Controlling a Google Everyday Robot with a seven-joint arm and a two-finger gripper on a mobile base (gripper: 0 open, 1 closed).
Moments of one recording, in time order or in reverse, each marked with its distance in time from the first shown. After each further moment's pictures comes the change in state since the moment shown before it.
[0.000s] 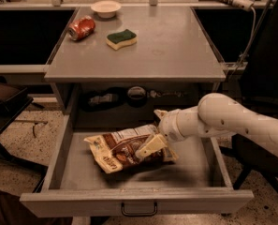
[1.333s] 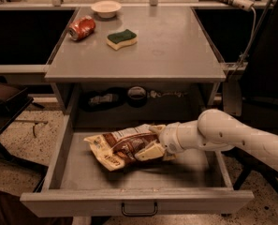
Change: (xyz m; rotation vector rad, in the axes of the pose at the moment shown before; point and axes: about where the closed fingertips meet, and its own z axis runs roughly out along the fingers) arm 0.042 0.008 0.032 -0.040 -0.043 0.064
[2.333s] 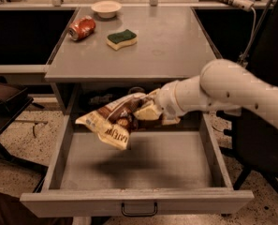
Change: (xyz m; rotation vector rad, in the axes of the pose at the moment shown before) arm -0.133 -0.006 -0.073 0.079 0.001 -0.077
